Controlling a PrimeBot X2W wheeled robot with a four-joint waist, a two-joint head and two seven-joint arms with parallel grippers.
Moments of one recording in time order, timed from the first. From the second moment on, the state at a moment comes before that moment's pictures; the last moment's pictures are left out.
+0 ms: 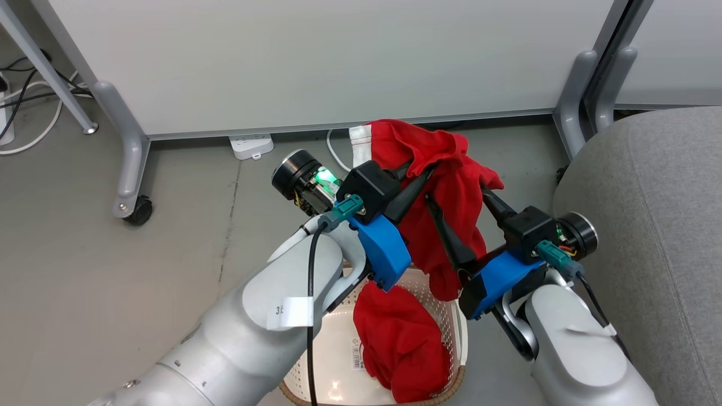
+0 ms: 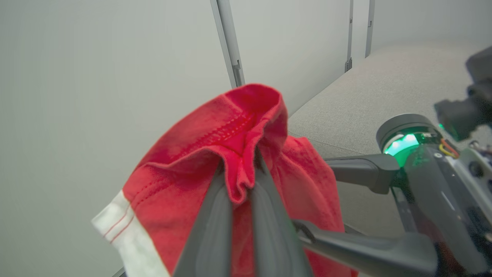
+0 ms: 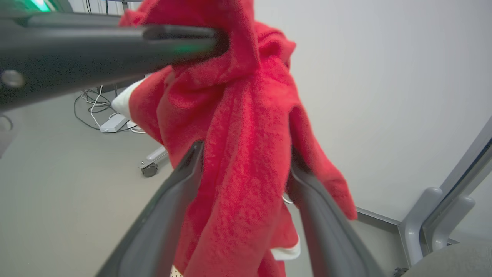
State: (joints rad) left arm -0.86 0.06 -0.99 0.71 -0.53 -0.12 -0.26; right arm -0.51 -0.06 0.32 0.57 0.07 0.13 -0.26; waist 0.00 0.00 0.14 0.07
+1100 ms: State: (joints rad) left arm -0.87 0.05 -0.99 0.71 -0.52 -0.13 -0.26; right arm -0.56 -0.05 0.33 0.62 0.11 0.13 -0.26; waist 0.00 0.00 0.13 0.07
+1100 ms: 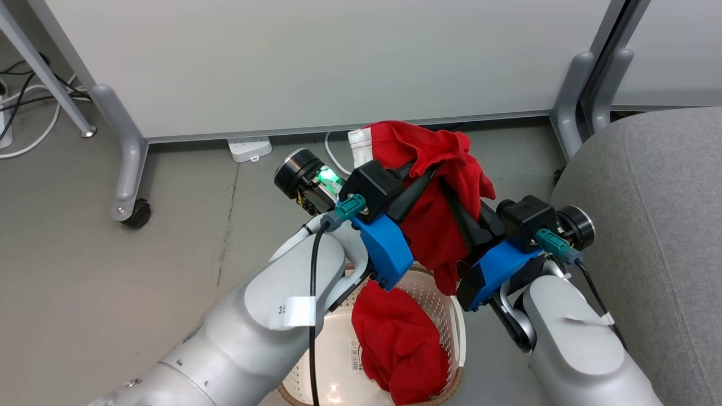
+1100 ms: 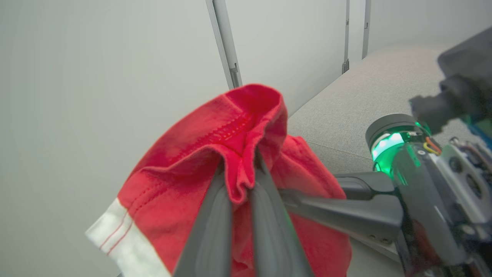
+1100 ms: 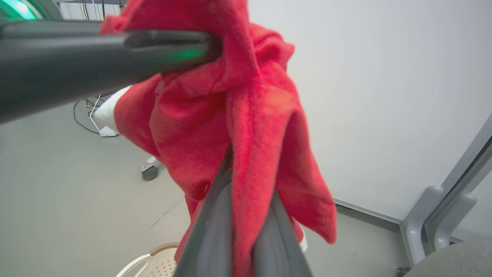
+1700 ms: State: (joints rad) left arm -0.87 0.05 -0.96 0.72 -0.51 -0.13 -0.26; right arm -0.56 -0.05 0.32 0.60 0.13 0.13 -0.26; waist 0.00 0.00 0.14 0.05
